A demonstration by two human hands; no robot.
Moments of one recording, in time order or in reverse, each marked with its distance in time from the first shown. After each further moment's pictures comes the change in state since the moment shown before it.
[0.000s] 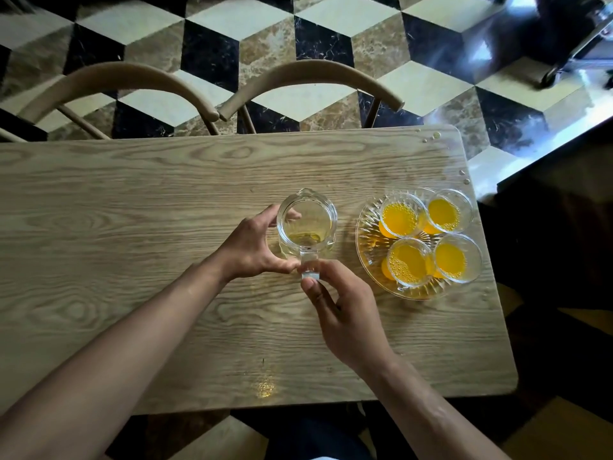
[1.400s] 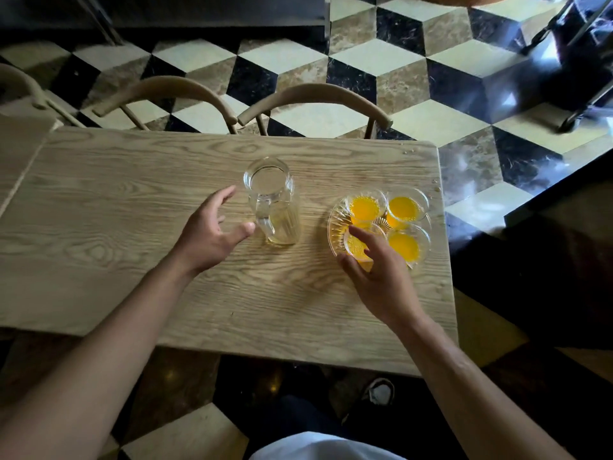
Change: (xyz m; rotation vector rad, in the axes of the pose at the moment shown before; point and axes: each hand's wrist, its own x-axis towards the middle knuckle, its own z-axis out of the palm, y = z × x) left_hand -0.098 0.095 0.031 -0.053 0.463 -0.310; right_hand -0.032 0.036 -0.135 -0.188 -0.033 -0.050
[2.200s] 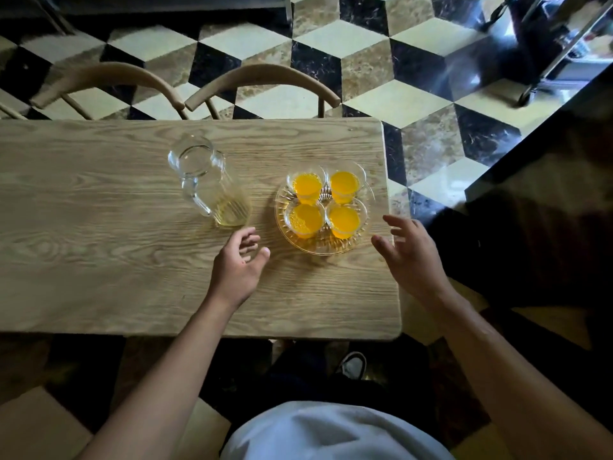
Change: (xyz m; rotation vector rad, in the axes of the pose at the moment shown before) left_hand -0.066 0.040 0.161 -0.238 0.097 -0.186; right_hand -0.023 0.084 -0.125 -0.137 0.038 0.232
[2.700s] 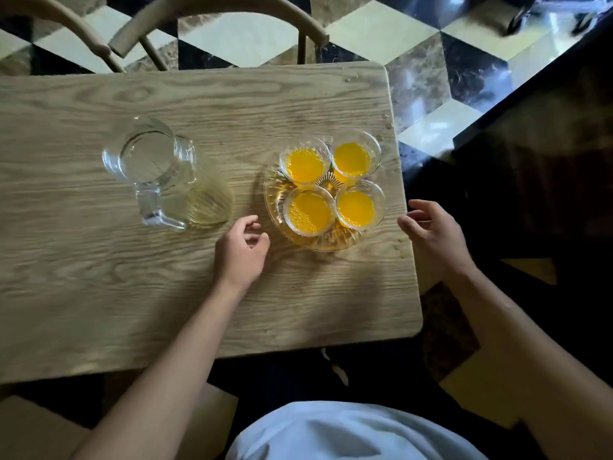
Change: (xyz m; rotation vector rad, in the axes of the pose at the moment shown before) left_hand 0.093 -0.046 0.031 0.195 -0.075 -0.078; right_hand 0.057 0.043 0.033 0.022 0.034 0.374
